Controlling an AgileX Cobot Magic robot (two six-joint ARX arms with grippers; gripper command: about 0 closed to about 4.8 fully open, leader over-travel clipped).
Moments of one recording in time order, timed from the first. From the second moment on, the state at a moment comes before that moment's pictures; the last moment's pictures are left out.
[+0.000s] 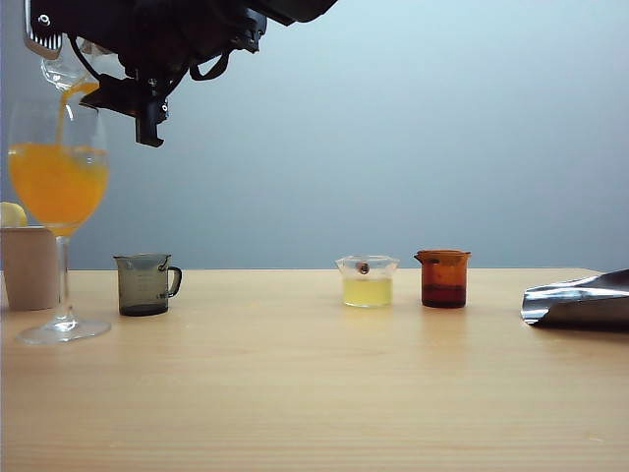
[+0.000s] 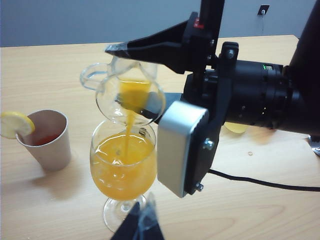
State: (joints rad) left arm -0.17 0.59 0.93 -0.68 0.16 -0.02; right arm 0.86 2.13 1.78 0.29 -0.21 -1.52
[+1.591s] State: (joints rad) left arm -0.17 0.59 0.93 -0.69 0.16 -0.02; right arm 0.88 2.13 1.78 0.33 -0.19 -1.65
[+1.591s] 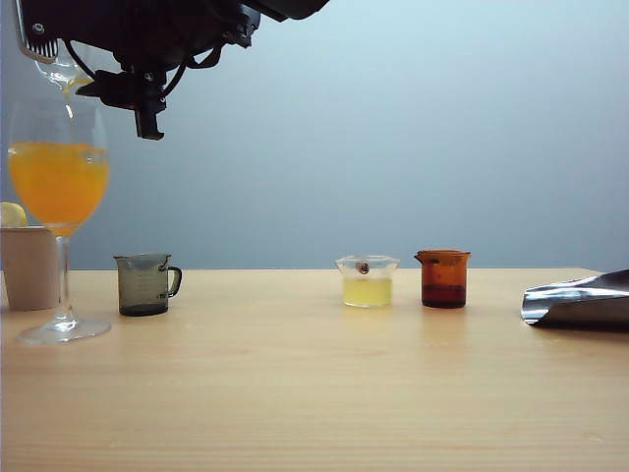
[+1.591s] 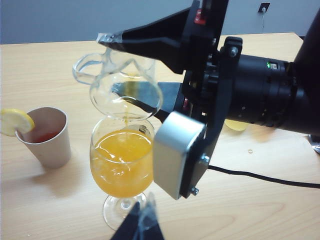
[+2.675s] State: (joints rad) left arm -0.17 0.59 0.93 -0.69 0.16 -0.02; right arm 0.71 2.13 1.78 0.45 -0.09 -0.51
